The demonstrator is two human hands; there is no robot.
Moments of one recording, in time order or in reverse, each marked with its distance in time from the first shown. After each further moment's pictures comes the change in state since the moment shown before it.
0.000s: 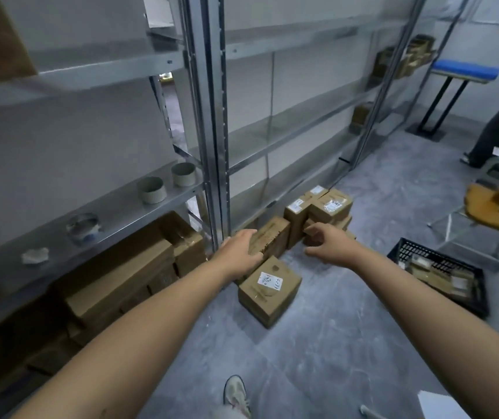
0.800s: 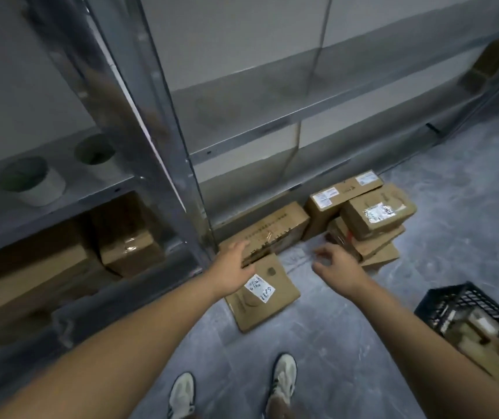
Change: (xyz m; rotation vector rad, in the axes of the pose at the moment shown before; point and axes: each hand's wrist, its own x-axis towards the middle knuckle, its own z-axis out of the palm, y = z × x) left_hand 0.323 -0.026 0.121 -0.193 -0.074 -0.401; right_hand 0.356 0.186 0.007 0.037 -0.306 0.060
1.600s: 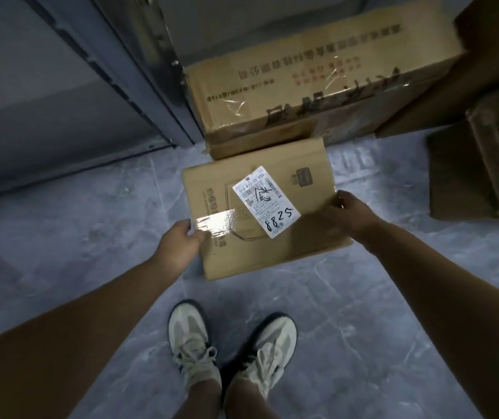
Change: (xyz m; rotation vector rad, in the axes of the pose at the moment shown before) left_hand 0.204 -0.347 0.367 -0.591 0.164 -0.788; right_hand 0.340 0.283 0.342 0.044 -0.338 0.254
